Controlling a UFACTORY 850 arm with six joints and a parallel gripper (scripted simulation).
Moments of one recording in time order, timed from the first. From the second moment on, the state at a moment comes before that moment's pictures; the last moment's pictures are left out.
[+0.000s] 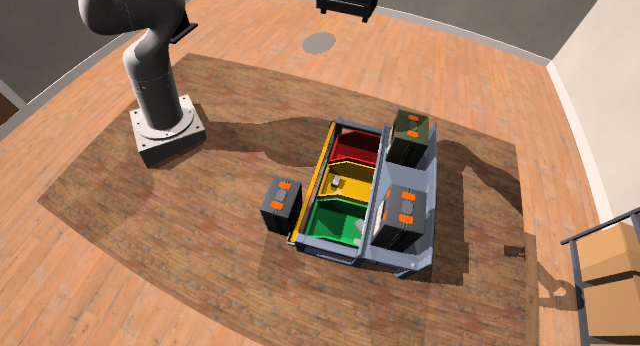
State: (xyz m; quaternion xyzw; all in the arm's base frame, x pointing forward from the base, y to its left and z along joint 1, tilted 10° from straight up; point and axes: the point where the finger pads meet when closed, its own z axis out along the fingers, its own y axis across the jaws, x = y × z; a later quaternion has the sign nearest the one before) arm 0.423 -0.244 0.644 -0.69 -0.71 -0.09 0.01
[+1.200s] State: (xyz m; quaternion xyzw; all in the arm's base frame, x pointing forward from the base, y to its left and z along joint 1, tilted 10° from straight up) arm 0.433 -0.230 0.546 -0.69 -0.71 -0.09 0.01
